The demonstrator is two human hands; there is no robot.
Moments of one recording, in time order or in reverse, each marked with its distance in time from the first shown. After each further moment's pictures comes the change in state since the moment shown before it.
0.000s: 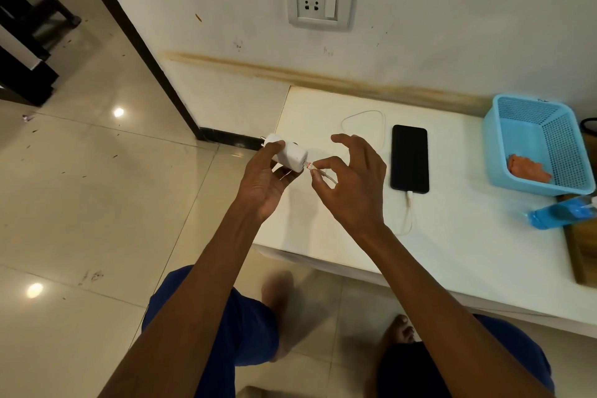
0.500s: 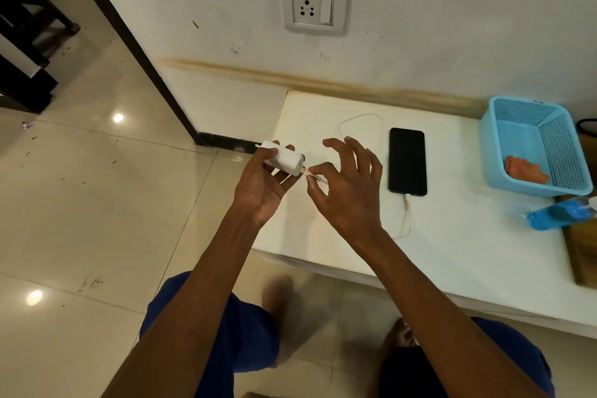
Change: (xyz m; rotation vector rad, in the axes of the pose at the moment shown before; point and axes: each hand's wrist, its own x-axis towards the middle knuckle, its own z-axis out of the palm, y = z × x) left_hand -0.001 0.001 -0.004 -0.133 -0.093 -0.049; right_hand -0.001 -0.004 -0.002 -0.182 0.041 -0.125
